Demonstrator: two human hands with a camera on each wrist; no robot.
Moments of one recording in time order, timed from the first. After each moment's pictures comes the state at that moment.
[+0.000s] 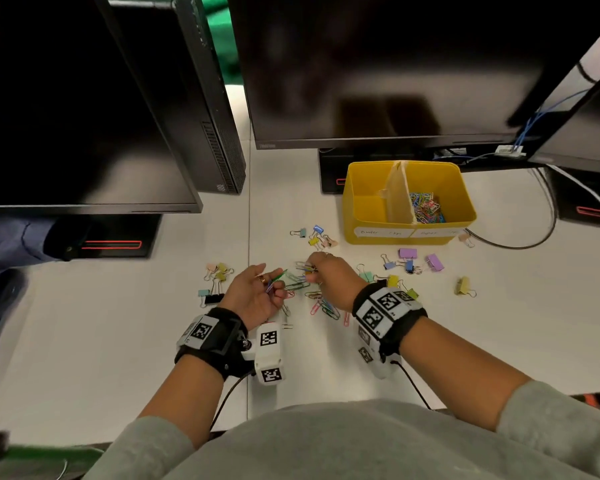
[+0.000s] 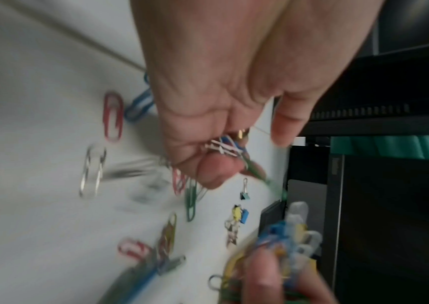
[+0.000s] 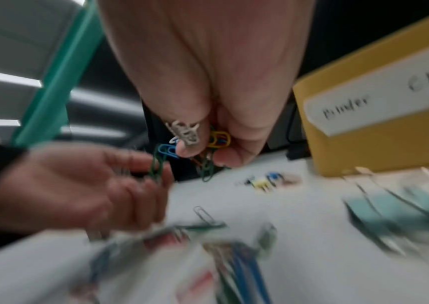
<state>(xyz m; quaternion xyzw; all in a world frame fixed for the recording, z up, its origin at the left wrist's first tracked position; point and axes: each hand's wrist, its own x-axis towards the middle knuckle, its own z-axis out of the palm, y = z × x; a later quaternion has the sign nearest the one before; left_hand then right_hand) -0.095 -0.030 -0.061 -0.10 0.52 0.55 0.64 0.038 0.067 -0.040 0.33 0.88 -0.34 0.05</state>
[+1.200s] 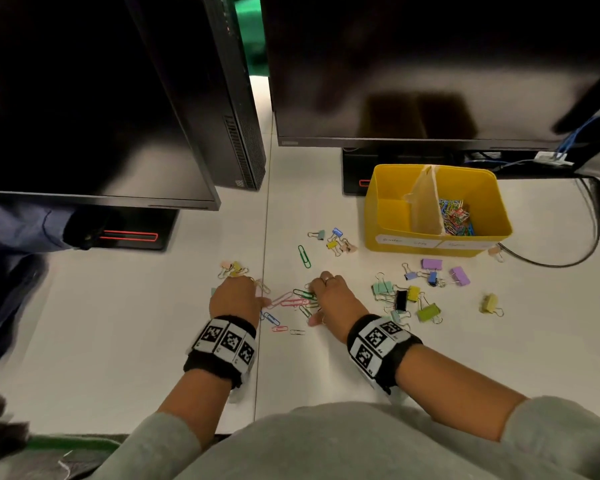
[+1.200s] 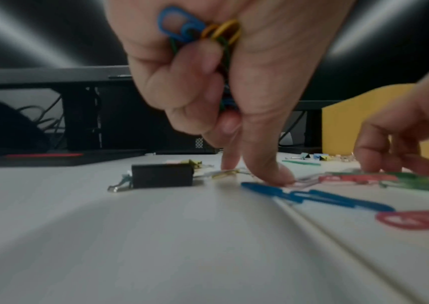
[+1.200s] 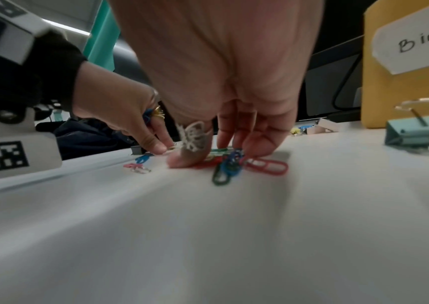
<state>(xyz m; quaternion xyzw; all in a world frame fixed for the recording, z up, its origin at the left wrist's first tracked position) -0.107 -0.047 -0.049 0.32 0.92 -0.01 0.23 0.025 0.047 -0.080 0.31 0.90 -0.27 0.15</state>
